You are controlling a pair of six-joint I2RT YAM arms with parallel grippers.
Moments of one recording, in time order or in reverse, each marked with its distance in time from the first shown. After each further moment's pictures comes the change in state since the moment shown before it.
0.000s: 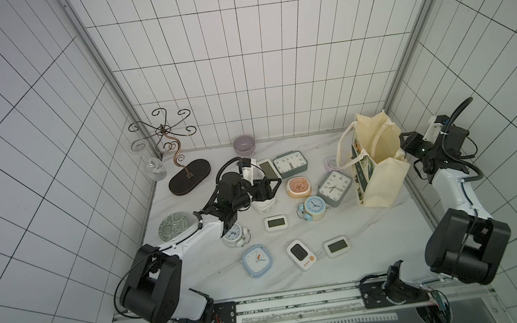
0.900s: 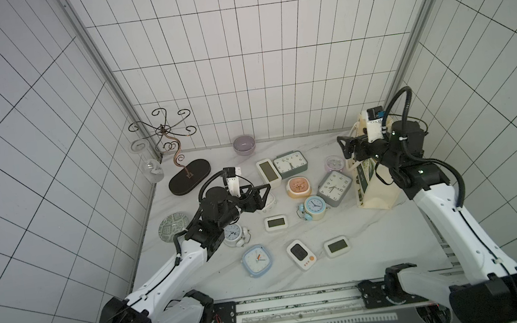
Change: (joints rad) left arm -0.006 -0.378 -0.163 -0.166 -0.150 0.015; right arm 0.692 -0.277 0.082 -0.277 0.190 -0.370
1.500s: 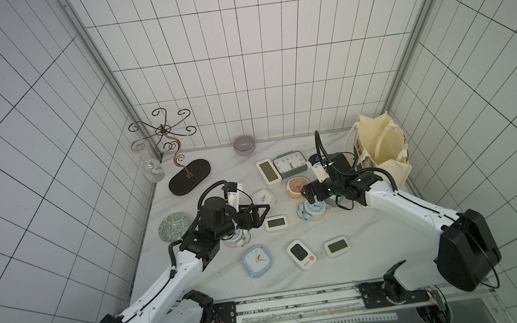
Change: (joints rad) left arm 0.034 -0.060 -0.074 -0.170 0.146 0.026; right arm 0.304 0.264 -0.169 -0.112 0.142 0.095
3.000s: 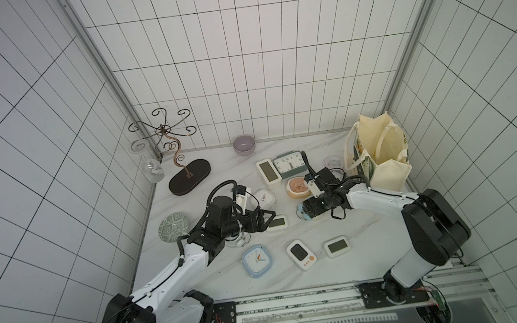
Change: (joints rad) left arm -0.027 0.094 -0.001 0.000 0.065 0.019; right arm 0.028 0.193 -0.086 0.043 0.044 0.021
